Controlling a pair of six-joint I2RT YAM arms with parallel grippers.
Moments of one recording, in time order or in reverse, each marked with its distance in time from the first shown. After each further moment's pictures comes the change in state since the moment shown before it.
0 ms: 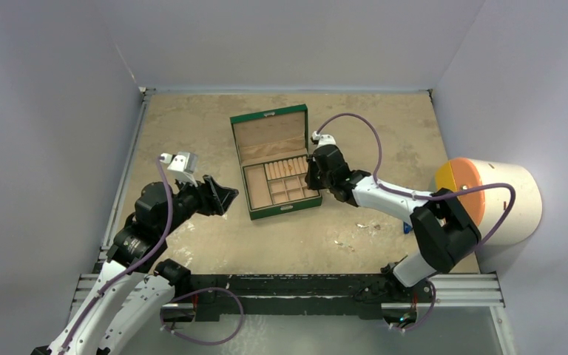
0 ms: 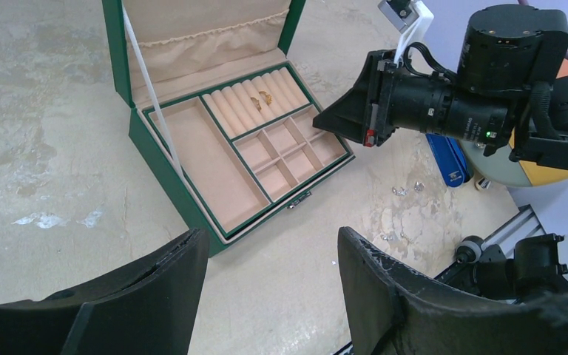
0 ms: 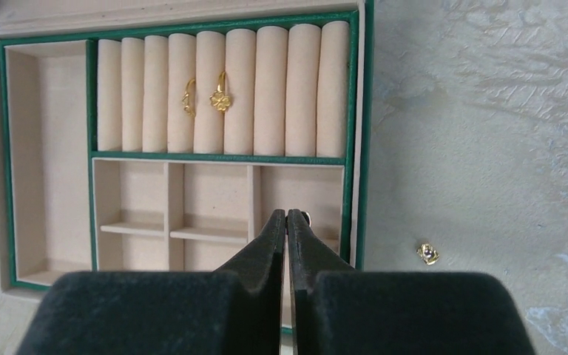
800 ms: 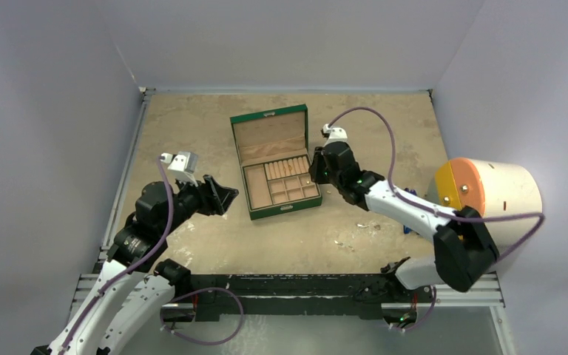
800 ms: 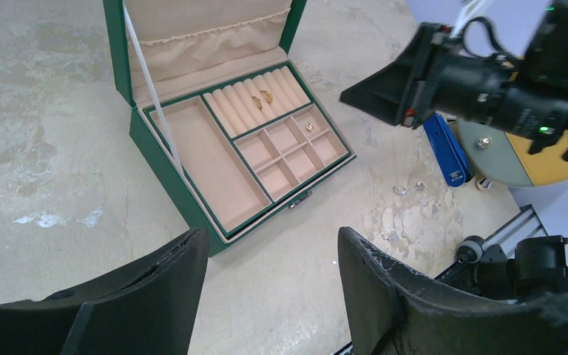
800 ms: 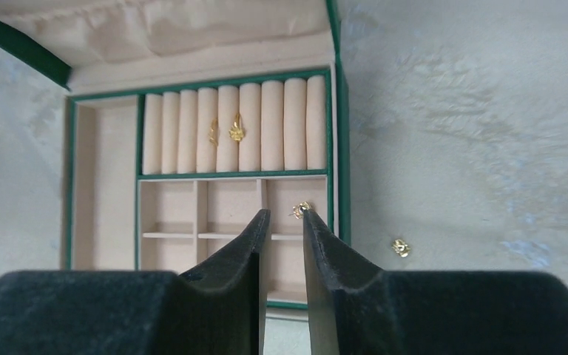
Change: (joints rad) left arm 0.001 0.004 0.000 0.000 0.000 0.000; right arm 0.000 -0.097 0.010 -0.028 0.064 0.015
